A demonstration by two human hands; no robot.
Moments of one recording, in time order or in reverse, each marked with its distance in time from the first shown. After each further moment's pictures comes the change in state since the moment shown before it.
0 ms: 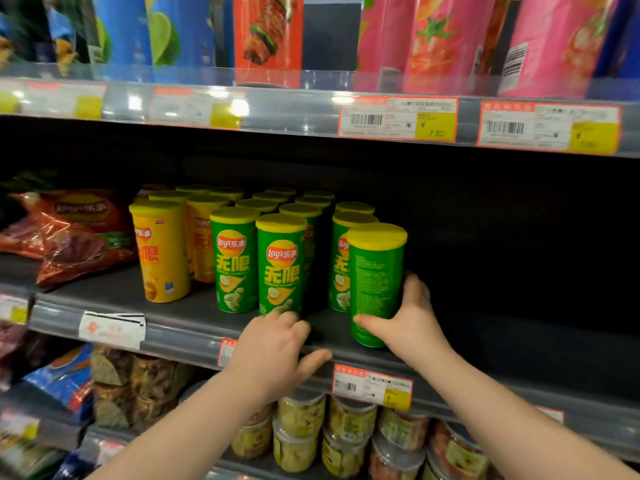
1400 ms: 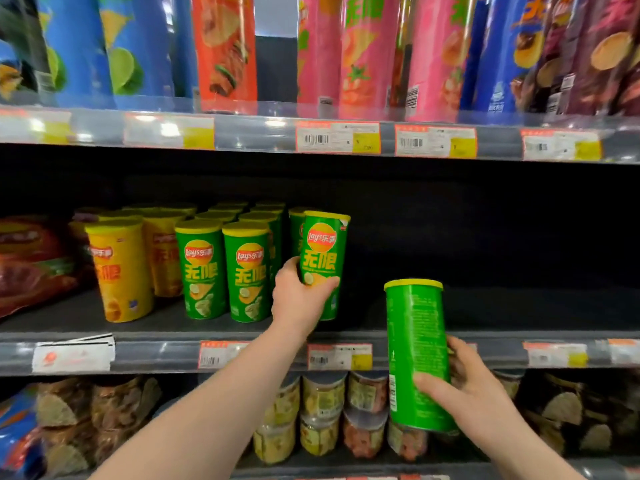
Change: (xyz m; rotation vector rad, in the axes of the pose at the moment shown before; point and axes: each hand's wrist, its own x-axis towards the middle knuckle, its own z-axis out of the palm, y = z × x) left_hand 0.053 0.063 -0.050 -1.196 0.014 -0.668; right_hand -0.152 0.033 -0.062 0.461 0.102 0.277
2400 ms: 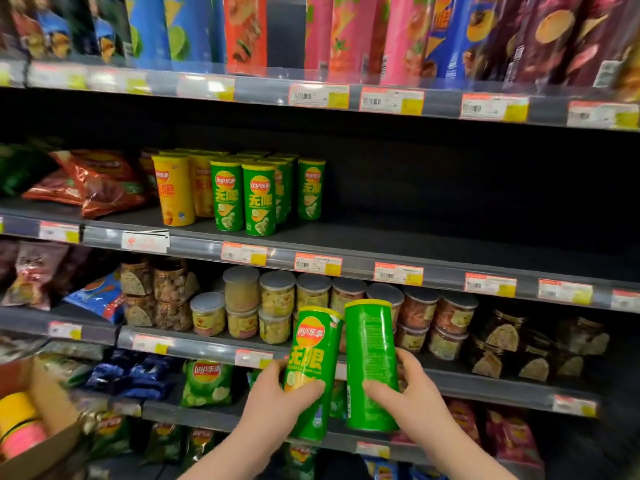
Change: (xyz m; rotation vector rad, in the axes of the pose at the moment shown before) left_hand -0.290 -0.033 -0.015 -0.003 -0.151 -0.501; right_hand -0.132 0.051 -0.046 -0.160 -0.256 0.137
